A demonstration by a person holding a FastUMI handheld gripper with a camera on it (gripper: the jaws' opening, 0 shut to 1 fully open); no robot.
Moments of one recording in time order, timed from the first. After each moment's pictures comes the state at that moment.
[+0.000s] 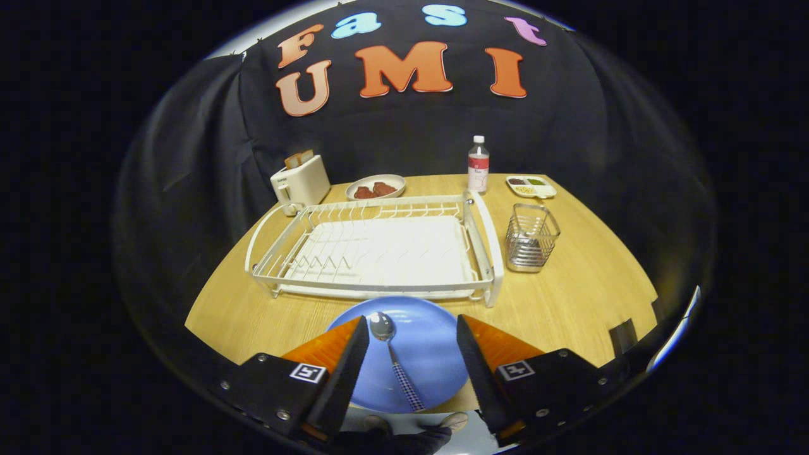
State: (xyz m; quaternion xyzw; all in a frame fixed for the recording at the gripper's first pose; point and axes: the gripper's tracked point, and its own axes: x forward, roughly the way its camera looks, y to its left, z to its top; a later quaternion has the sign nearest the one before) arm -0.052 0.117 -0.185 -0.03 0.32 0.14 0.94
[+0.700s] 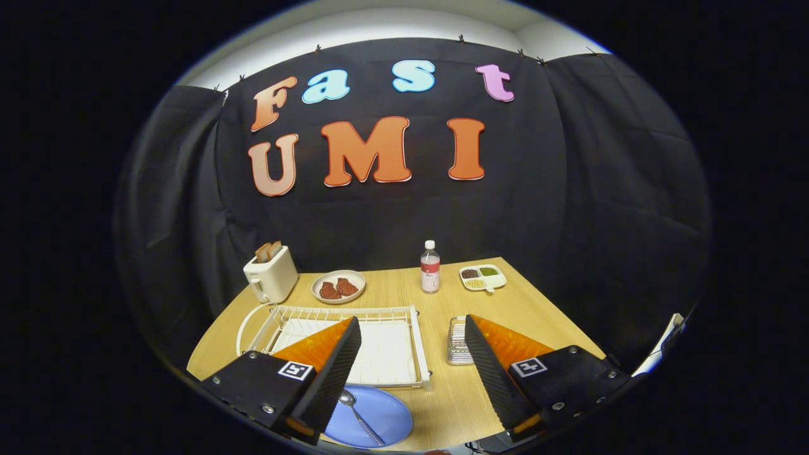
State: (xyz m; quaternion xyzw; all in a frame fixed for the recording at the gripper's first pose) arm 0.023 0.070 -0.024 -0.01 0.16 0.08 0.98
